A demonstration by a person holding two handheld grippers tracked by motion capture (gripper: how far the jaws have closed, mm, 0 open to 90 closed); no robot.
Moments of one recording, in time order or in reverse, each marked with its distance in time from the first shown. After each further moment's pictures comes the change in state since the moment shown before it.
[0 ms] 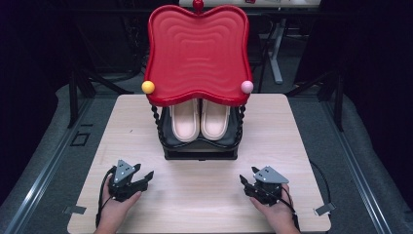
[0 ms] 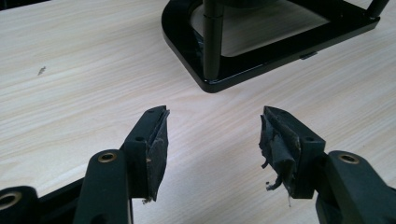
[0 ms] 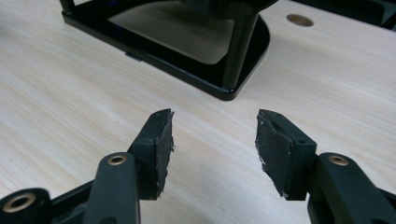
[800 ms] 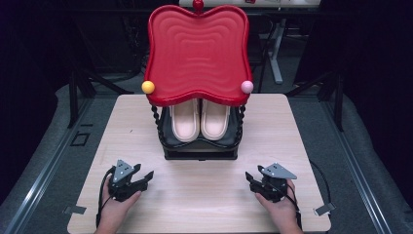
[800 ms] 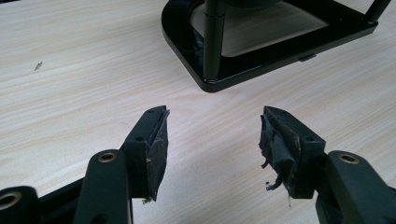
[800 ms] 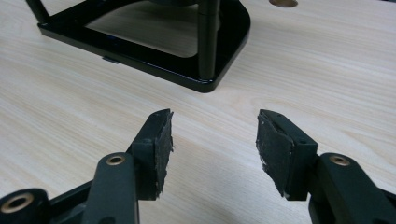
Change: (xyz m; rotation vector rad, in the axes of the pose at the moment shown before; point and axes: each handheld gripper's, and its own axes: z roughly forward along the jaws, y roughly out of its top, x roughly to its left) left arm 0.003 -0.002 0.001 -0.006 -0.005 -0.032; right arm -0.023 -0.008 0.004 -0.005 -0.013 0.127
